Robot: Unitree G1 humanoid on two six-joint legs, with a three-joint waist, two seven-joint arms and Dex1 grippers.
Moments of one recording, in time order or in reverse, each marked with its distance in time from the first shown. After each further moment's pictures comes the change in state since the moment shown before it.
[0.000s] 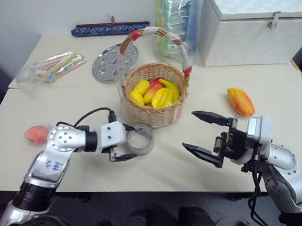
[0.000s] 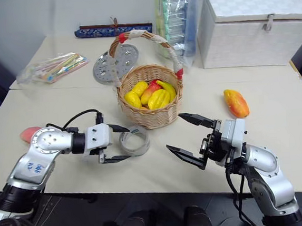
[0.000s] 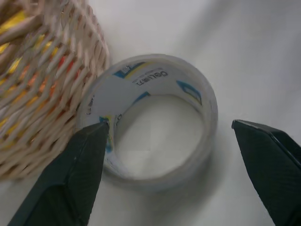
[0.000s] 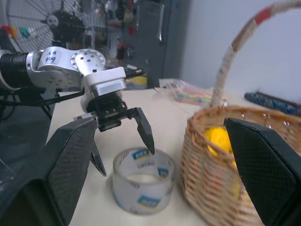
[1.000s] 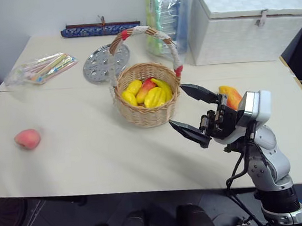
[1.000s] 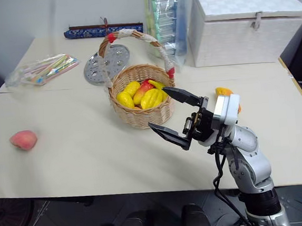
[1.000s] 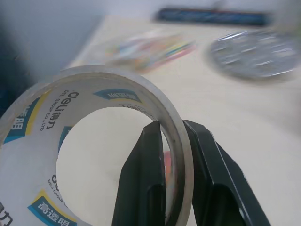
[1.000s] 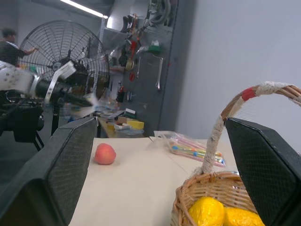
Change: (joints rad) left arm 0.471 0.176 1.277 0.397 -0.384 0.458 0.384; right arm -0.293 0.160 0.049 0.044 0.030 0.028 -0.021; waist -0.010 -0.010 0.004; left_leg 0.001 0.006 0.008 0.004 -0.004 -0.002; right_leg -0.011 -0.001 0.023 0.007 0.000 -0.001
